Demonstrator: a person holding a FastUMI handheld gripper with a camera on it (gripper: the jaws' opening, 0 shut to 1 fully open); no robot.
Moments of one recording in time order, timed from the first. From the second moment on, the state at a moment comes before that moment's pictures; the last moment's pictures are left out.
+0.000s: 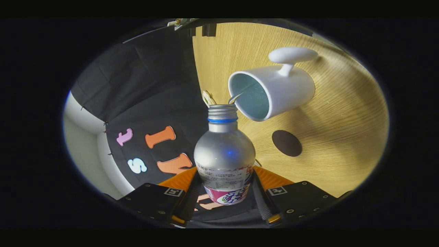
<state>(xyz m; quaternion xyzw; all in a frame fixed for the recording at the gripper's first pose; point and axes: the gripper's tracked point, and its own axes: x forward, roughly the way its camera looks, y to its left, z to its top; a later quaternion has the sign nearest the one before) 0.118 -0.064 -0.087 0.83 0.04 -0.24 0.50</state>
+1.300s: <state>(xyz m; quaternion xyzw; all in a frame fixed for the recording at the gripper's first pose) 0.122 -0.067 -0.083 0.85 0.03 -0.25 0.47</state>
